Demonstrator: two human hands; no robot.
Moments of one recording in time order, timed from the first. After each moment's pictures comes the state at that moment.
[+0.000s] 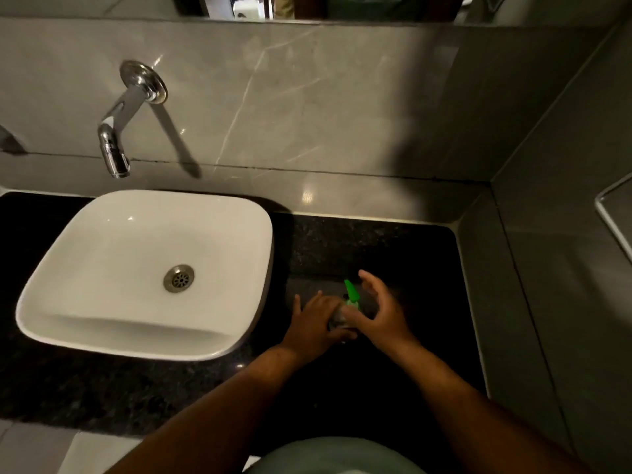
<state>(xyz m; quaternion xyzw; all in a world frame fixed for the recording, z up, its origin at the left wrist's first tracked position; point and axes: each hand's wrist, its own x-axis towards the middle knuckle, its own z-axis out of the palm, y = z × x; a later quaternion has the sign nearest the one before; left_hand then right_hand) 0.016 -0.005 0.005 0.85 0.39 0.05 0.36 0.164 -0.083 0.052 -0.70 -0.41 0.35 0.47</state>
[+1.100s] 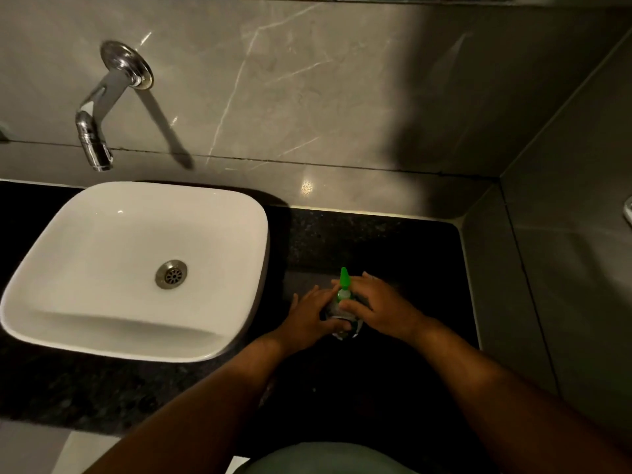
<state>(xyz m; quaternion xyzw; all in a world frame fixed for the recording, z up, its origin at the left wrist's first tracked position) 0.021 0.019 0.002 0.81 0.39 0.01 0.44 0.202 -0.046 0.054 -0.62 -0.68 0.32 0.24</state>
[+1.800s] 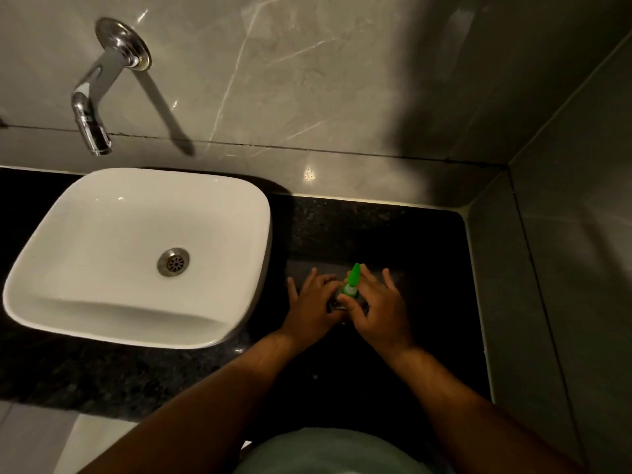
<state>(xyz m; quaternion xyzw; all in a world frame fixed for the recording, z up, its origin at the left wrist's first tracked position) 0.024 0.003 0.003 0.83 0.42 0.05 0.35 0.163 -0.077 0.035 -0.72 -0.59 0.16 0.33</state>
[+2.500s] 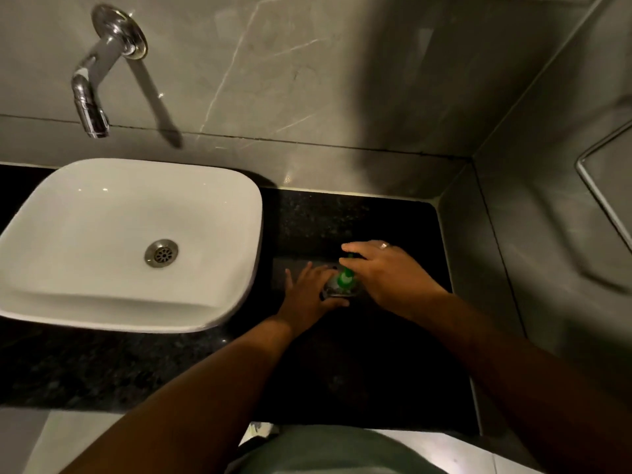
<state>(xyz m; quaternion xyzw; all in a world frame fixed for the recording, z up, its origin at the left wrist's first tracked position) 0.019 -0.007 -0.007 0.84 0.37 0.08 0.38 0.183 -0.087 0.130 -0.64 -0.77 0.07 0.04</state>
